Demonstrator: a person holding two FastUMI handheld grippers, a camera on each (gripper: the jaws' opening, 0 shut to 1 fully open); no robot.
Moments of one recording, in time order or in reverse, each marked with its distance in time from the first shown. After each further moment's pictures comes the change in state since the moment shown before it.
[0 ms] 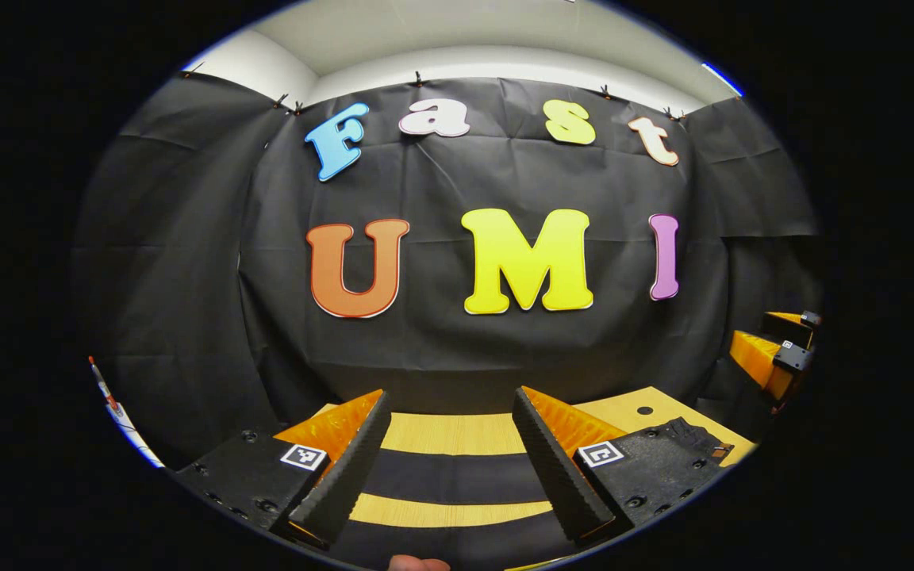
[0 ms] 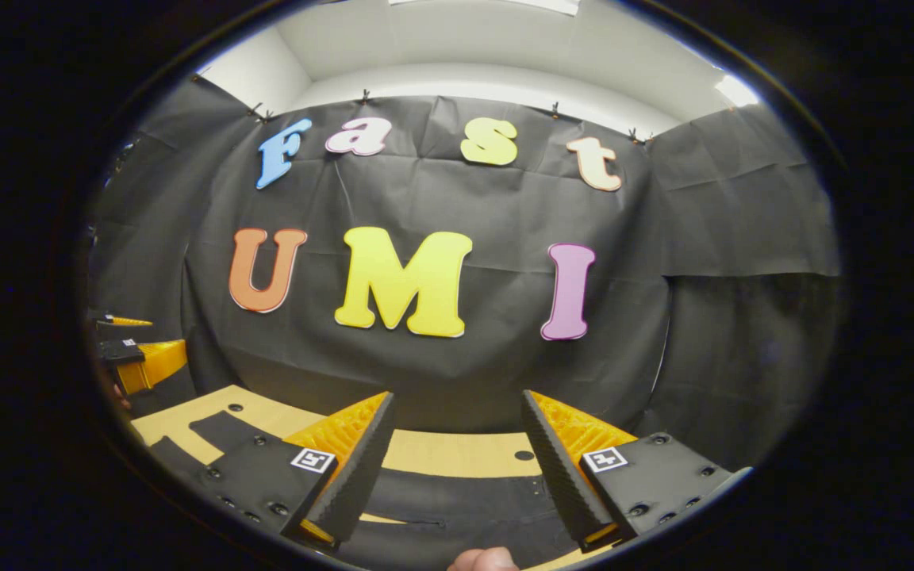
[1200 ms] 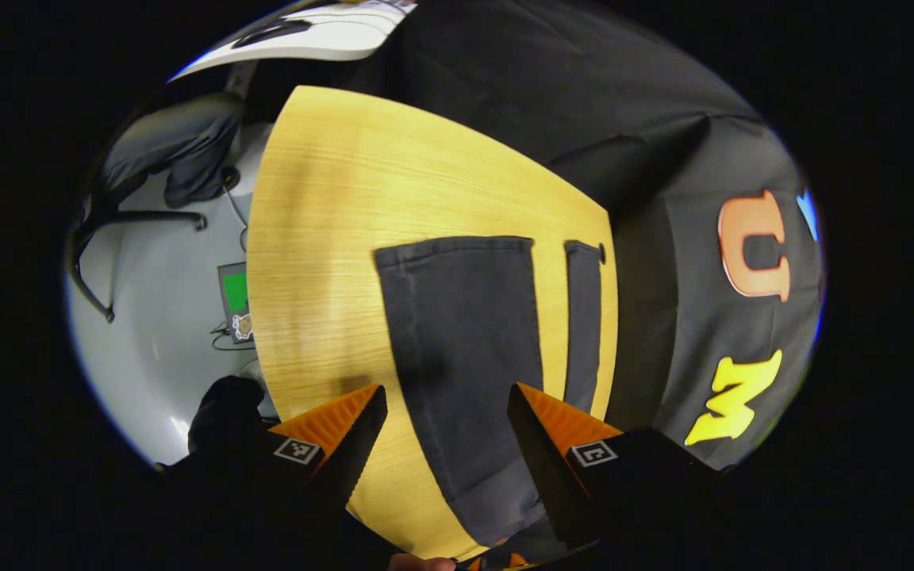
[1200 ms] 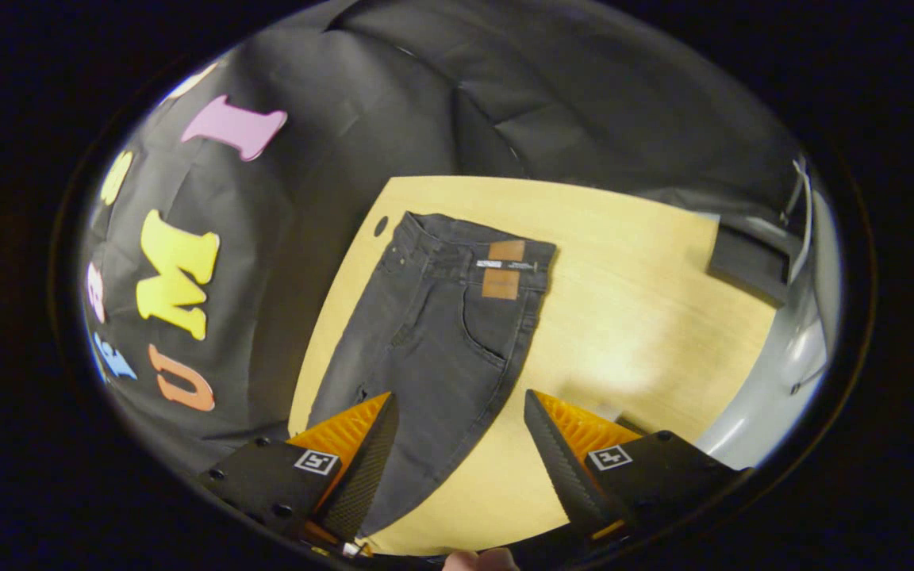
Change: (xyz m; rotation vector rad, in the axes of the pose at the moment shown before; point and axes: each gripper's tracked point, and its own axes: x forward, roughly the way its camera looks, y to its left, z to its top) left arm -0.140 0.169 -0.323 -1.426 0.699 0.574; right arm -0.064 -0.173 -0.317 1.135 0.868 -0.262
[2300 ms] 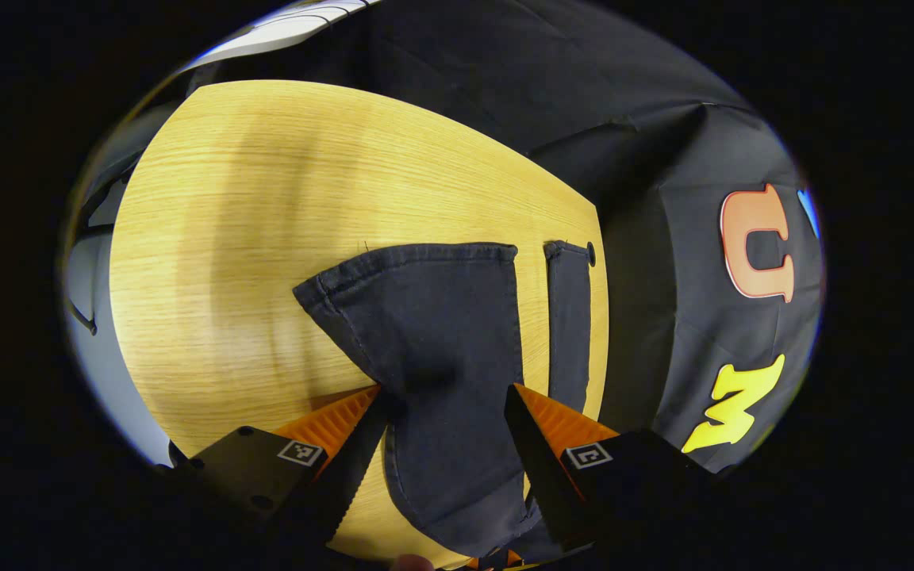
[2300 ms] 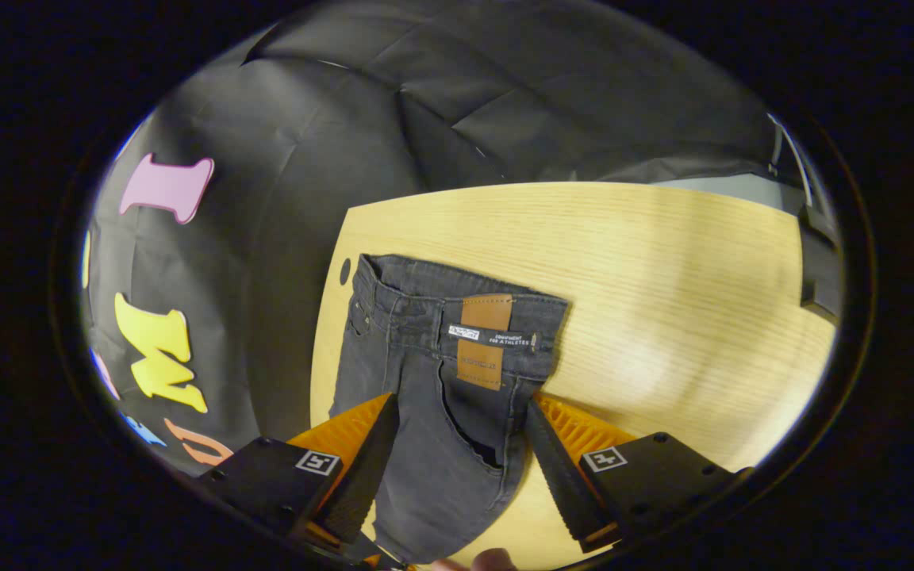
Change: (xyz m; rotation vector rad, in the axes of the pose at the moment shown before) left arm 0.070 -0.056 0.013 0.044 0.020 -0.057; right arm 0.084 0.002 0.065 0.191 -0.049 0.015
